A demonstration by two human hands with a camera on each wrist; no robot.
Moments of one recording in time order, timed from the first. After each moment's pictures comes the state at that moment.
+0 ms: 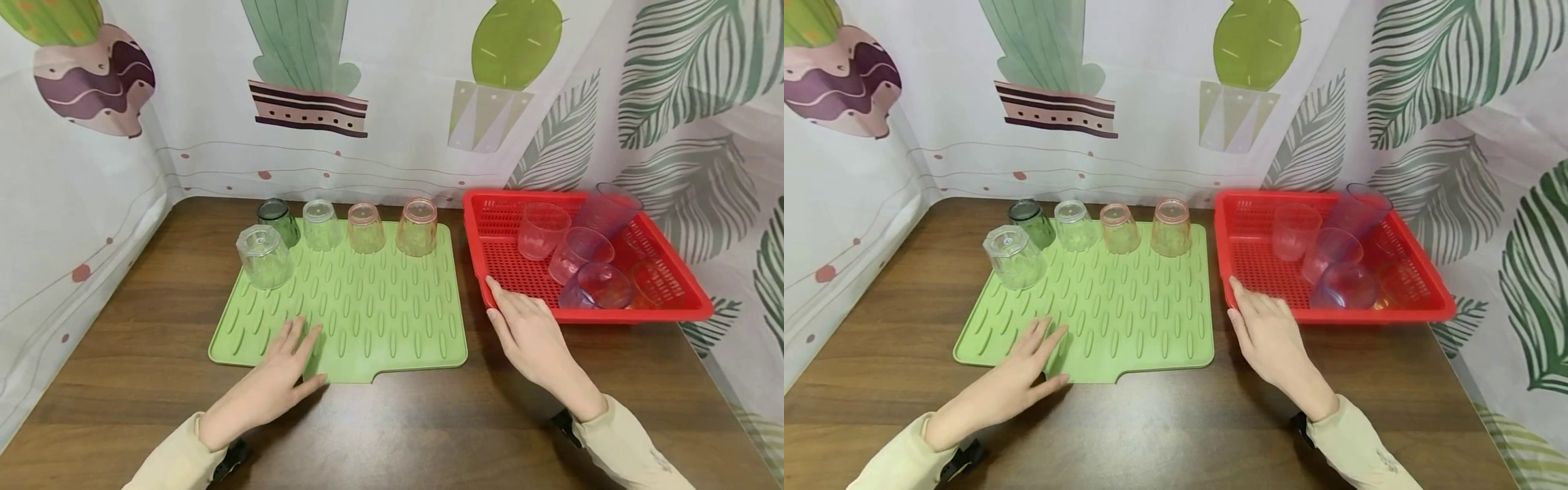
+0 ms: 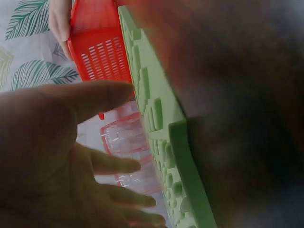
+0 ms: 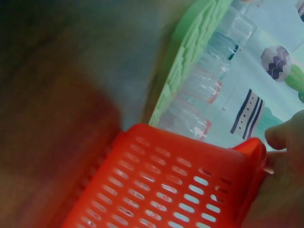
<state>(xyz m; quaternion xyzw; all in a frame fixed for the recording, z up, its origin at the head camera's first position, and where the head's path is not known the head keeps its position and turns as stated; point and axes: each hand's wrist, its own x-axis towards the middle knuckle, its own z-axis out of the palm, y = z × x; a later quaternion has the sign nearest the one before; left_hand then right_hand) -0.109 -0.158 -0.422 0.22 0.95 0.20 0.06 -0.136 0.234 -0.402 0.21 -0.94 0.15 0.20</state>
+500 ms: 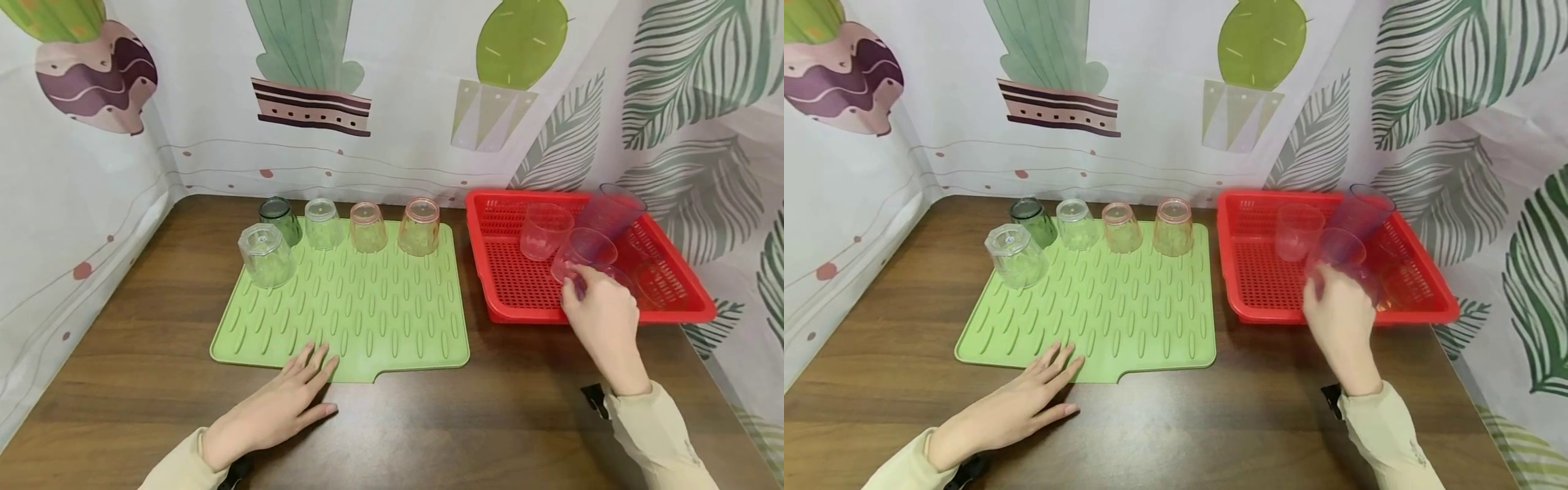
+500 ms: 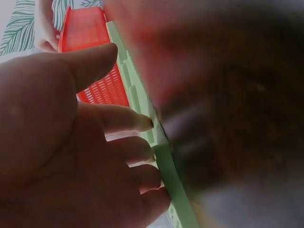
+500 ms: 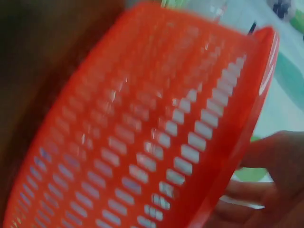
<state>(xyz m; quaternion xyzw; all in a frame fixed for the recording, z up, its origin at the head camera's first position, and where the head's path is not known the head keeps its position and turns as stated) -0.091 -0.155 -0.429 0.29 0.93 0.18 0.16 -0.152 0.287 -0.367 -0.04 -0.95 0.15 0.26</state>
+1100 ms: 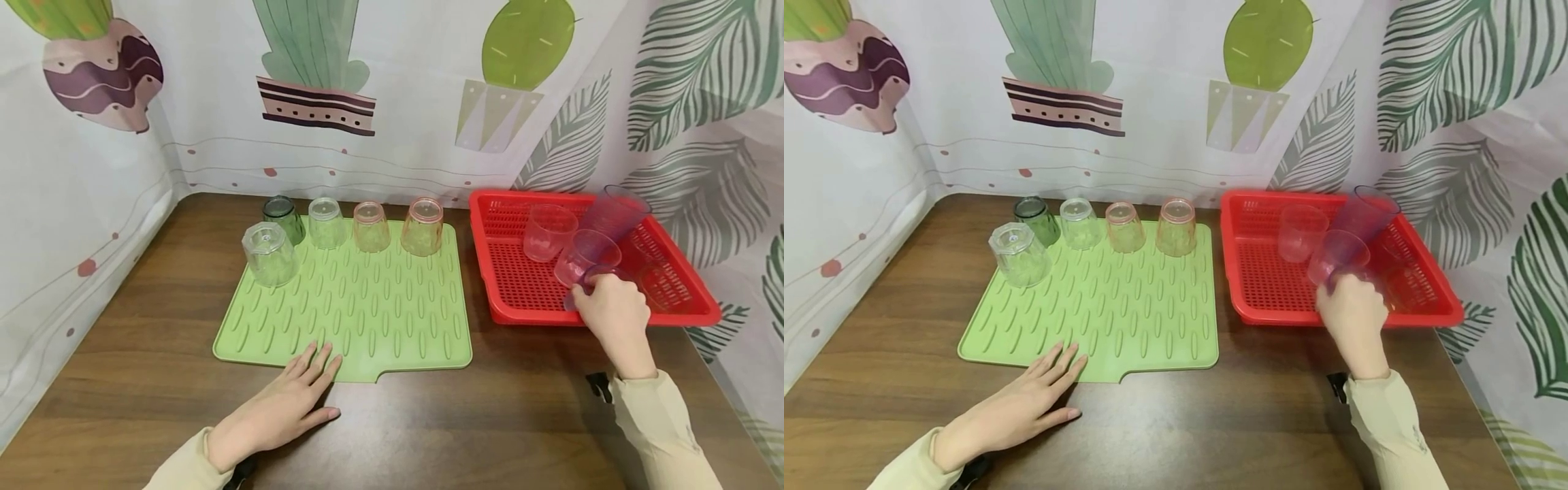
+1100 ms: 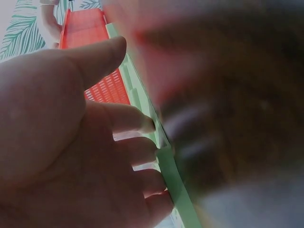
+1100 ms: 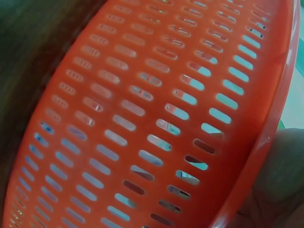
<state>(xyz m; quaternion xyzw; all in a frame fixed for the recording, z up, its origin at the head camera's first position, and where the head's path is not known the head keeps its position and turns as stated) -0.088 -0.156 -0.432 0.30 0.93 0.15 0.15 -0.166 0.311 -0.363 -0.12 -0.98 0.14 0.09</state>
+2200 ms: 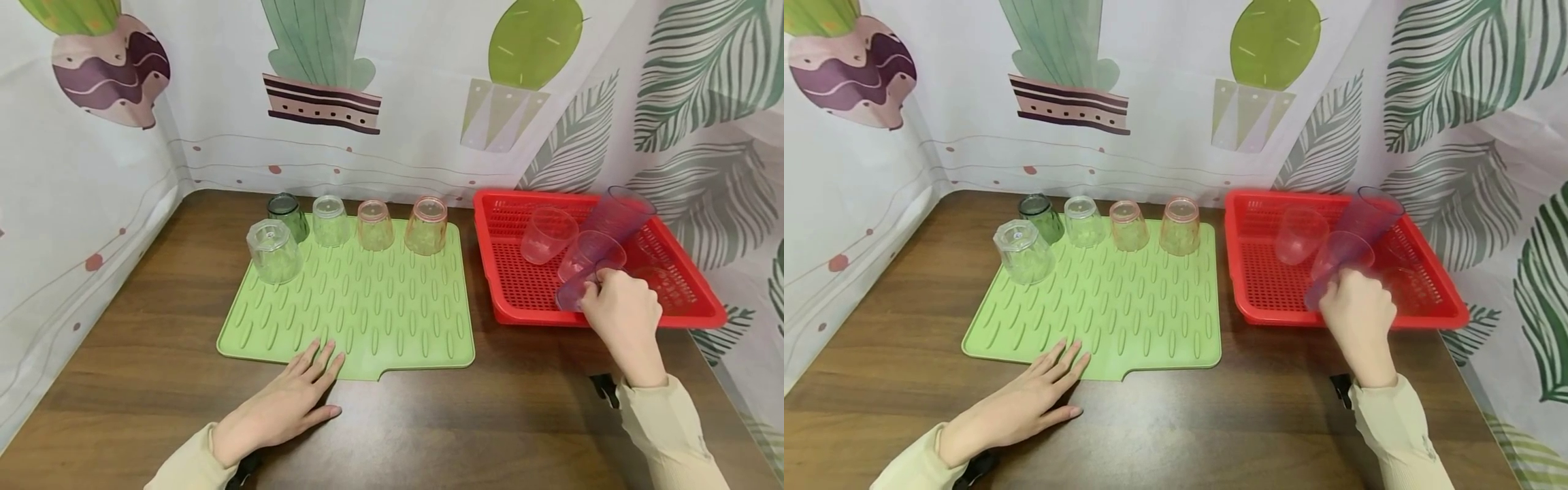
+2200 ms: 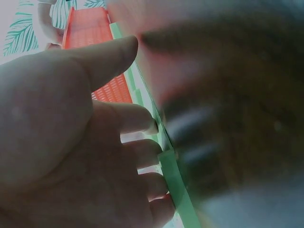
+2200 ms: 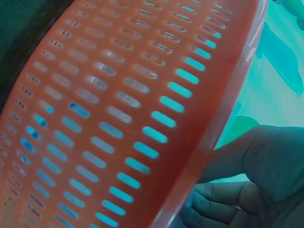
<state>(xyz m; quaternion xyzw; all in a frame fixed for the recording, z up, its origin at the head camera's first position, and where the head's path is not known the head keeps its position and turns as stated) -0.086 -0.157 -0.431 0.31 0.93 0.14 0.13 -0.157 0.300 -0.347 -0.11 -0.97 0.13 0.15</state>
